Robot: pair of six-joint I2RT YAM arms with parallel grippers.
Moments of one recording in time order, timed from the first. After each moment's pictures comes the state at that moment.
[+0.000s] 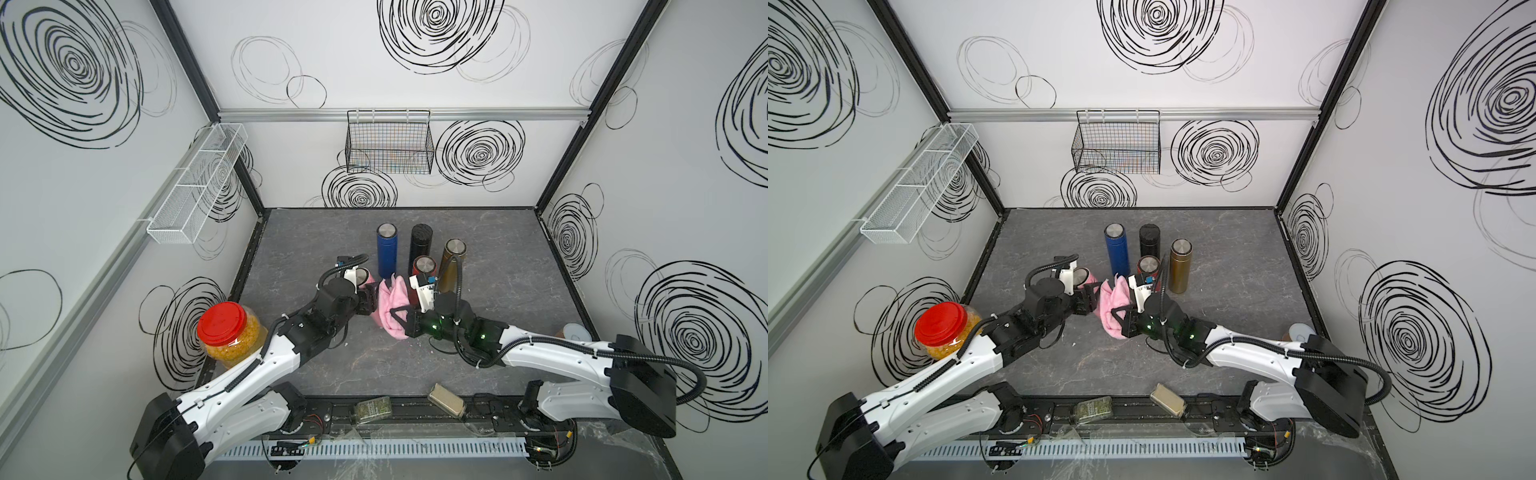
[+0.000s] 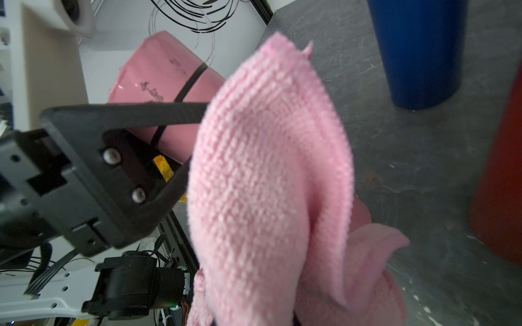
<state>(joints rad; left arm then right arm) -0.66 0.96 0.65 -0.15 -0.21 -0.52 1.05 1.31 0.69 0.26 -0.04 0.72</state>
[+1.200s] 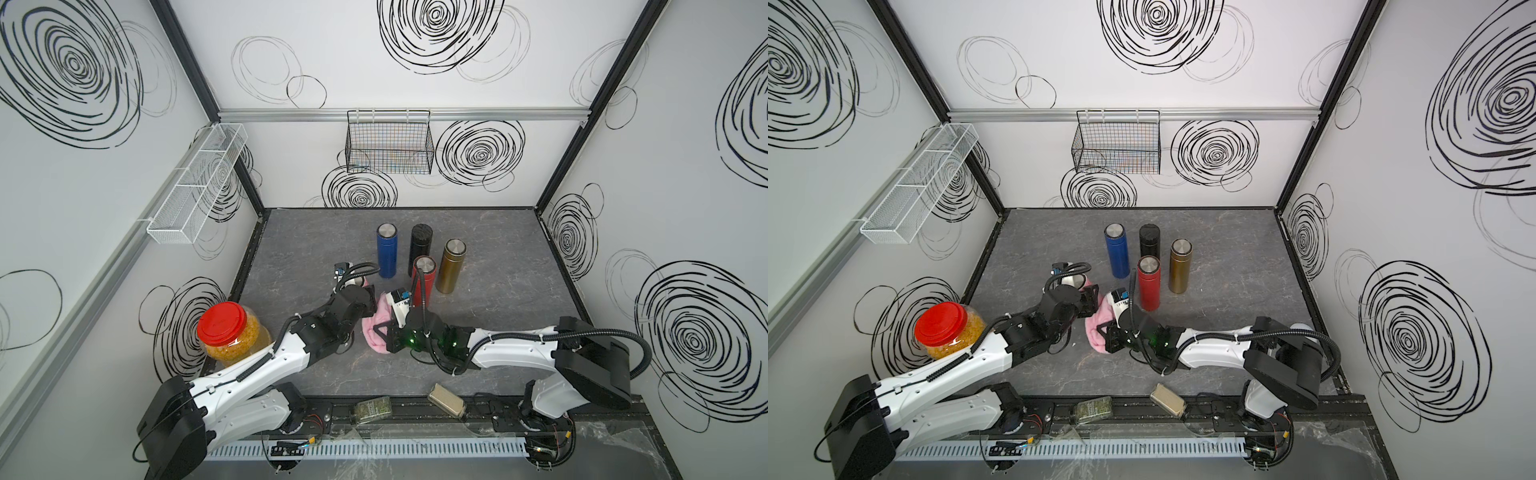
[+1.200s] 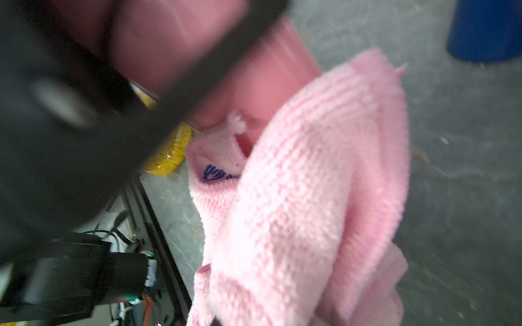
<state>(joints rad) -0.76 1.05 0.64 -0.21 -0.49 -0.69 1.17 1.55 0.68 0.36 0.03 0.71</state>
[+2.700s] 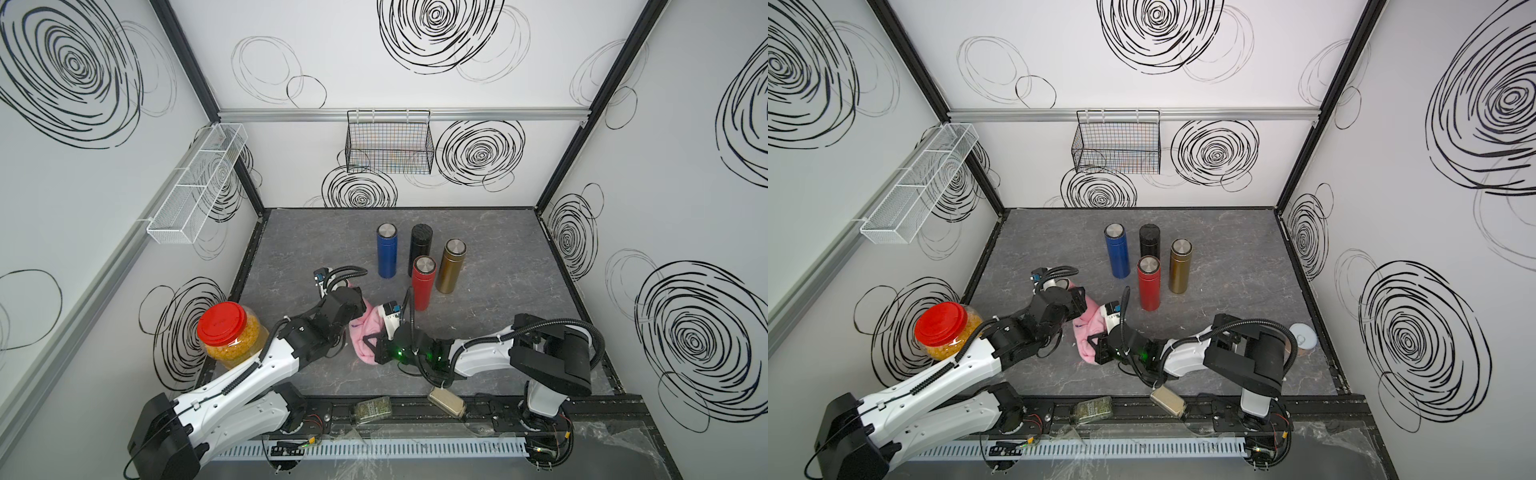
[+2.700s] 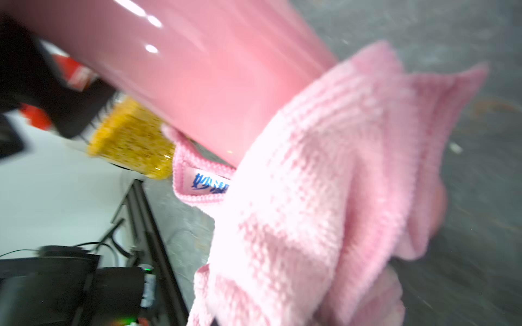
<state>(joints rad) -0.70 0.95 0.63 -0.37 -0.50 -0.92 1.25 1.75 0.67 0.61 0.12 0.83</state>
